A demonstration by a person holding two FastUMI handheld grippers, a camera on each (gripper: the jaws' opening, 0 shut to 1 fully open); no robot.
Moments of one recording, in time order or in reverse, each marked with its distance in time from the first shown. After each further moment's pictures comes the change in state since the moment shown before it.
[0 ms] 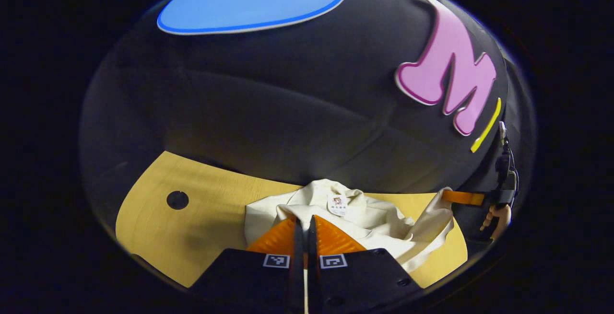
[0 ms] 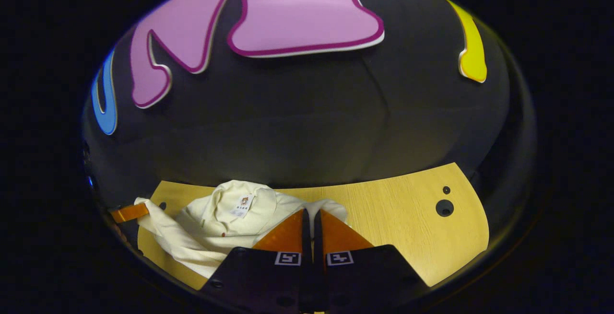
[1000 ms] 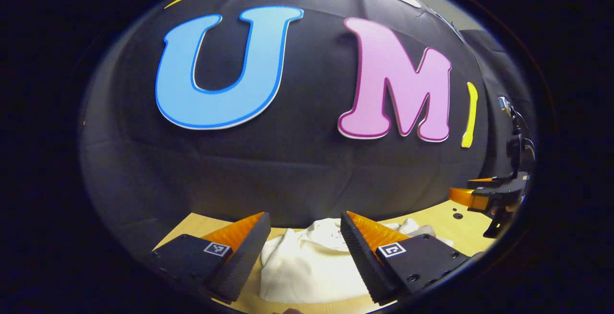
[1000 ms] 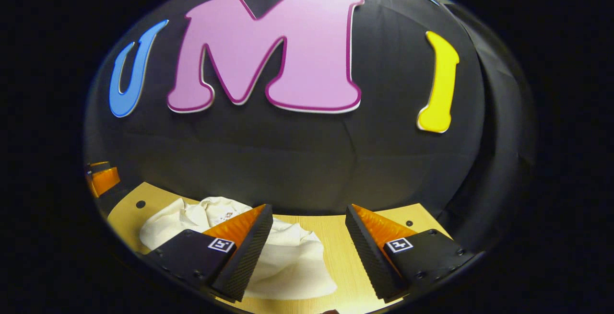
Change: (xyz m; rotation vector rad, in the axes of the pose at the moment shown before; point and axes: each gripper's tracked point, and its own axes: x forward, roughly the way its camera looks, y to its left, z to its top) left arm -0.134 -0.091 0.051 0.282 -0.425 0.055; right arm -0.120 0.002 0.019 -0.165 -0.371 -0.096
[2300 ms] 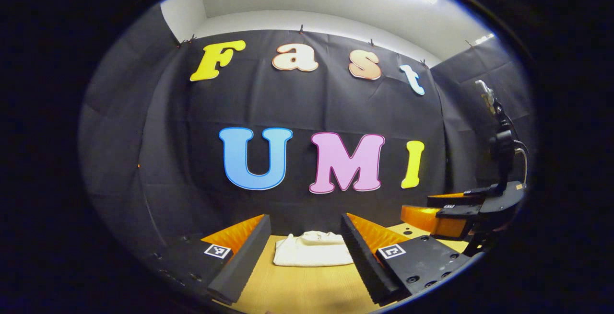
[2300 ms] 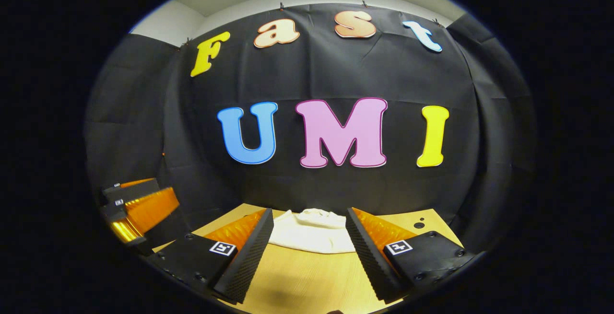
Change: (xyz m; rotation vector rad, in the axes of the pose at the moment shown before) left arm -0.395 -0.066 0.086 0.064 -0.192 0.070; right arm -0.397 0.080 0.083 0.065 -0.211 0.327
